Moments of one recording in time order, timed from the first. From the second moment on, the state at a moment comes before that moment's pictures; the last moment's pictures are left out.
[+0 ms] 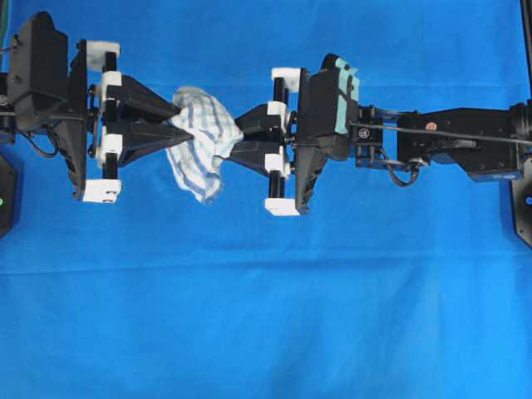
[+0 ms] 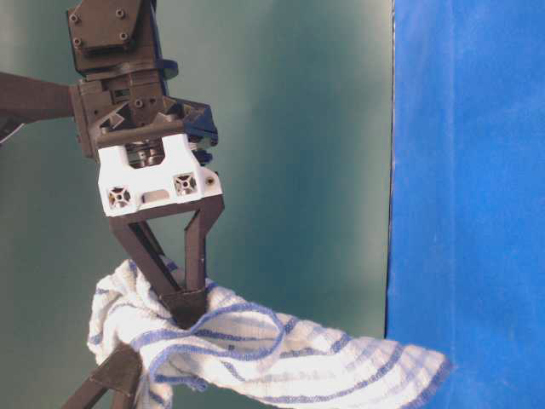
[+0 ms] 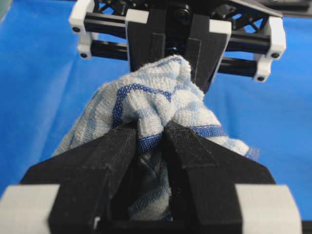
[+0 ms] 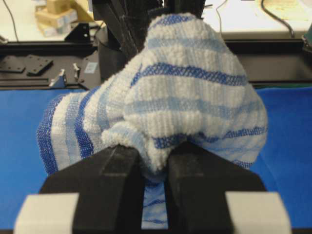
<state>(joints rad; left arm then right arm) 0.08 -0.55 0.83 -0.03 -0.08 0.01 -0.06 0.02 0.53 0.01 -0.46 0.00</state>
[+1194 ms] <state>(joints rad) 0.08 -0.81 1.01 -0.03 -0.17 0.00 -0.05 -0.44 0.92 0.01 -0.37 0.03</state>
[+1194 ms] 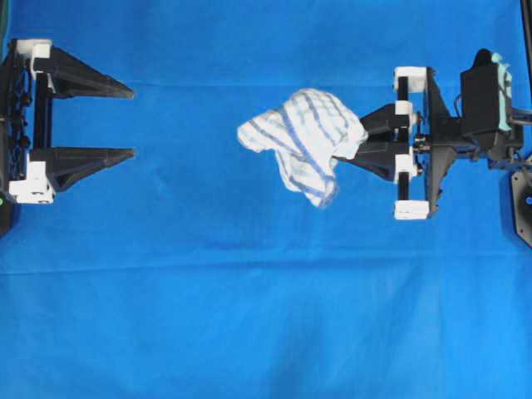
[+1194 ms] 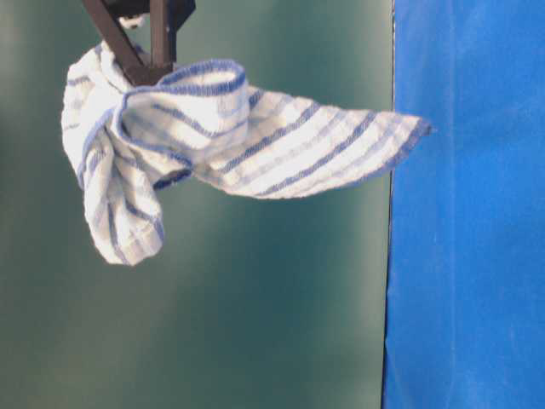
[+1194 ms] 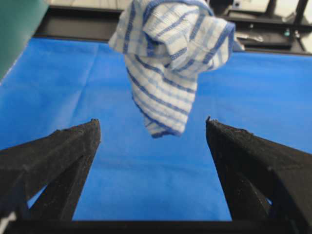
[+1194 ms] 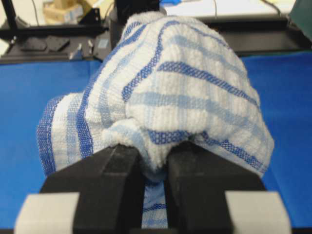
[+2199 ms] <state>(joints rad) 0.08 -0.79 1.02 -0.03 -0.19 0.00 -0.13 0.07 0.66 0.00 0.14 0.07</state>
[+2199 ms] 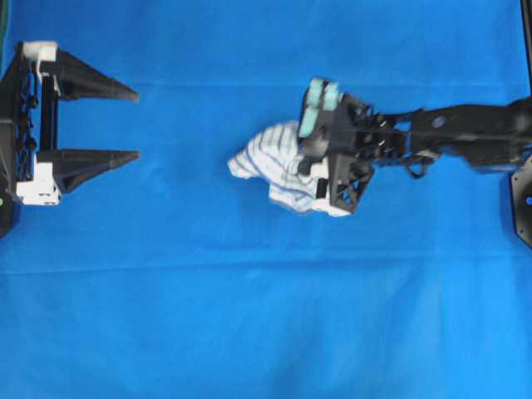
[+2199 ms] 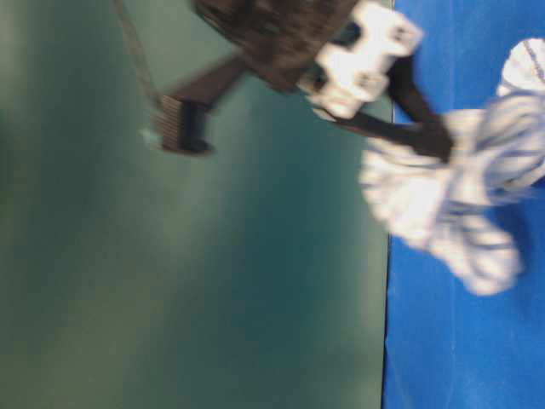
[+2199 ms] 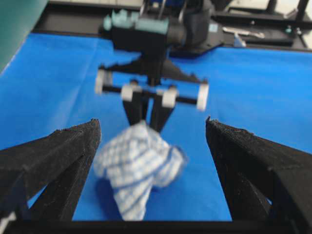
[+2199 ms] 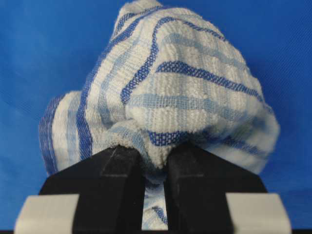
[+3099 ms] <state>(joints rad) 0.08 -0.79 1.04 -0.03 -0.19 0.00 -0.12 0.09 0.65 0.00 0.15 0.10</state>
